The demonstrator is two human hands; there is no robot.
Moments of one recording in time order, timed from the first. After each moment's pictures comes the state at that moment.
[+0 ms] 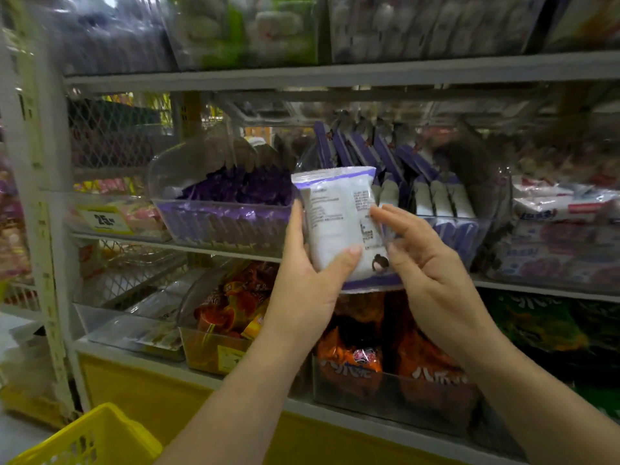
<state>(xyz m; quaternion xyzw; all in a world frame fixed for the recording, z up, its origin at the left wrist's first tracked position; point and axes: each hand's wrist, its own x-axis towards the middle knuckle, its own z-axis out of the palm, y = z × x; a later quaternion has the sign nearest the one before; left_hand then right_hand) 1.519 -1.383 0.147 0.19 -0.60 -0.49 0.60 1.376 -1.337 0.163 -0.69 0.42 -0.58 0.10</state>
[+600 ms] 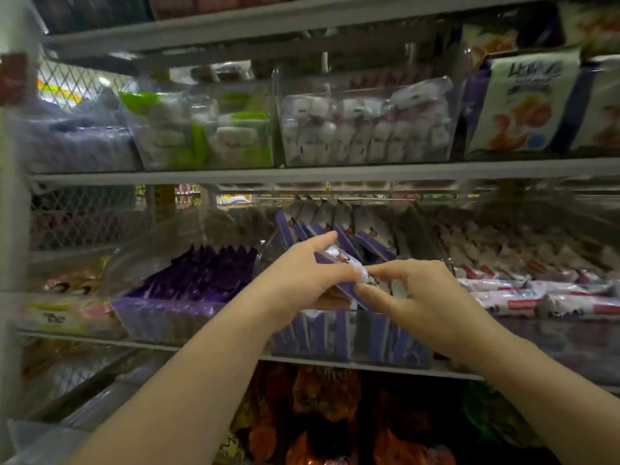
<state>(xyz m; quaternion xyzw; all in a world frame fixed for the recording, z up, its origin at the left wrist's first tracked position) 1.487 -1.420 0.274 0.29 -0.74 -0.47 0.38 1.317 -1.353 0.256 -0.71 0.59 -0.36 -0.09</state>
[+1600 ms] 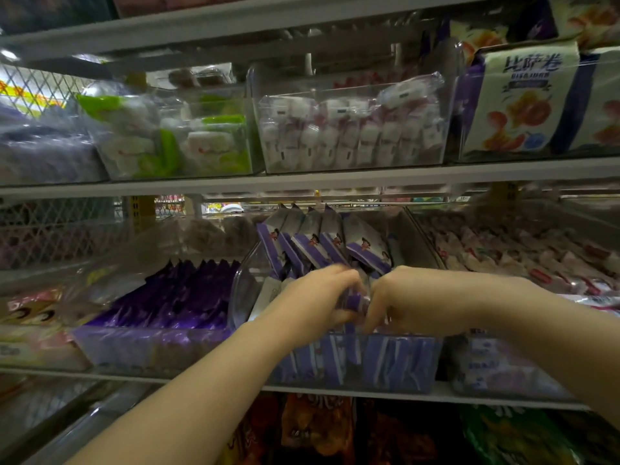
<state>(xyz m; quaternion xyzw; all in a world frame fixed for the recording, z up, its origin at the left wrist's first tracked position) 1.440 -1.492 0.253 0.26 -0.93 0.03 0.26 1.290 -1.389 0.300 -0.82 0.55 0.06 -0.10</state>
